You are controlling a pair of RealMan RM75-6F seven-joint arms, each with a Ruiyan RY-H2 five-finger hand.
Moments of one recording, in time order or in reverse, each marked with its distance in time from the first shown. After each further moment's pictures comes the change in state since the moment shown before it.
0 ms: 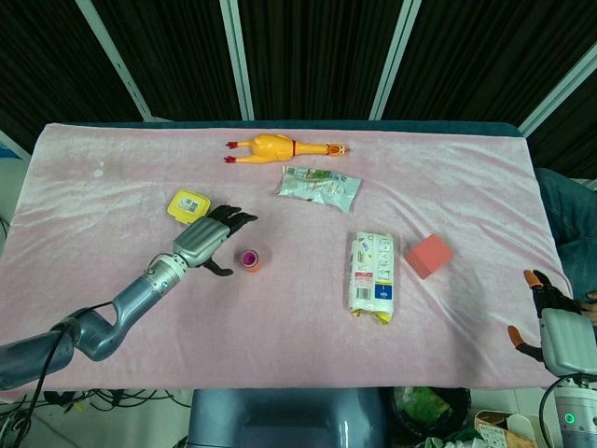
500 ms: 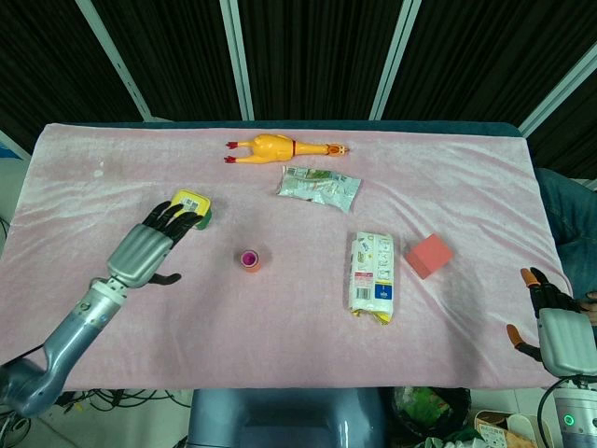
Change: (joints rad) left arm 0.252 0.307 0.072 -0.411 -0.006 0.325 0.382; right arm -0.003 -0.009 -0.011 0.024 -0.063 0.038 -0.015
